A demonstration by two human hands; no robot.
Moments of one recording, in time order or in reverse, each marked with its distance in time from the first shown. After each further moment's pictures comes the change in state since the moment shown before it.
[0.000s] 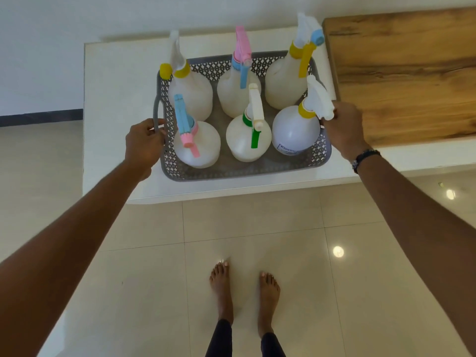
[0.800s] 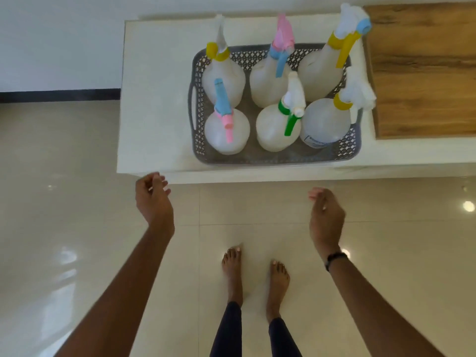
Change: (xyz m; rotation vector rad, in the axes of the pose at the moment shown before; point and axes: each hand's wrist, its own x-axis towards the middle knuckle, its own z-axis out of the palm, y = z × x) left_hand -0.105 -0.122 -0.015 -0.485 0.512 -0.172; right_hand -0.204 0.011 0.086 0.243 0.153 0.357
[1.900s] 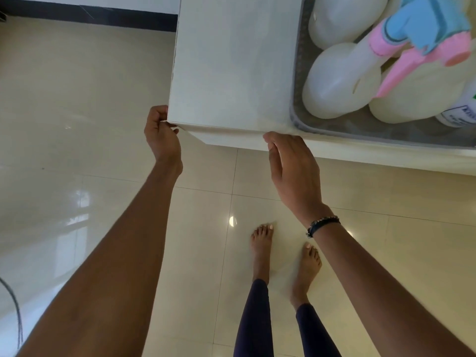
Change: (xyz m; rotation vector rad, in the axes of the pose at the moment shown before) left_hand 0.141 -0.038 -0.040 0.051 -0.094 0.043; right_hand -0.057 -0.084 0.176 -0.342 -0.362 -0.765
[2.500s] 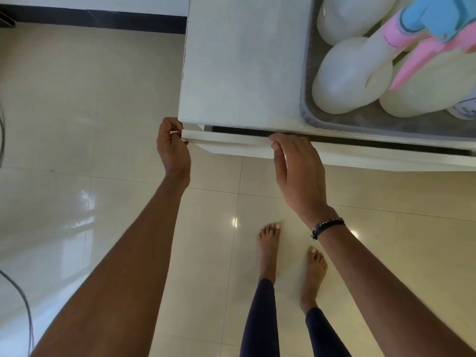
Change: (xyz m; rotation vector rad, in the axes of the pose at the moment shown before) left_hand -0.014 -0.012 -0.017 0.067 -0.085 0.069; right_hand -0.009 -0.013 0.009 -0.048 0.044 0.004
